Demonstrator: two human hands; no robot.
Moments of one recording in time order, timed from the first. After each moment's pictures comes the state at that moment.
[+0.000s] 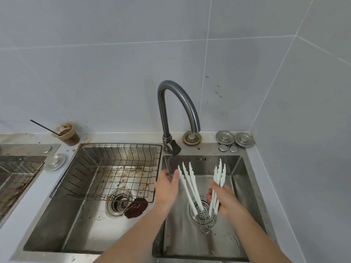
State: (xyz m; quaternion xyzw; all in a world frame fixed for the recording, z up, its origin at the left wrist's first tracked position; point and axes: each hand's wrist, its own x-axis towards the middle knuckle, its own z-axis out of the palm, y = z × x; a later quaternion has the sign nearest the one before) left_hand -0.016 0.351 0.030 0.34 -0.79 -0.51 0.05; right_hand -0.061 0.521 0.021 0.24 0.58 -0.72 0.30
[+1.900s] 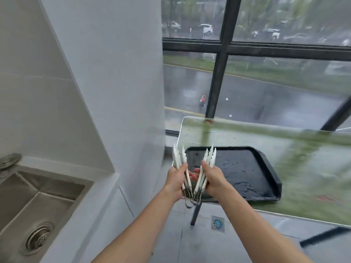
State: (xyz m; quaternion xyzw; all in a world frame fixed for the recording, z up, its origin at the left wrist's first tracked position) left_hand 0.361 0.733 0.092 -0.10 -0.60 -0.59 -0.53; right_hand 0.460 0.788 0.107 0.51 0.30 -0.75 -0.29
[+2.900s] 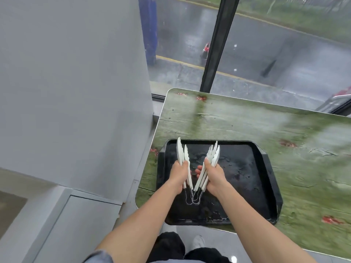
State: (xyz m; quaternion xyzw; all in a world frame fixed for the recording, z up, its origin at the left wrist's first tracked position) left_hand 0.385 0.941 -0.033 -0.09 -0.73 -0.42 -0.53; right_hand 0.487 0.990 -0.020 0.62 0.25 -0.70 -0.23
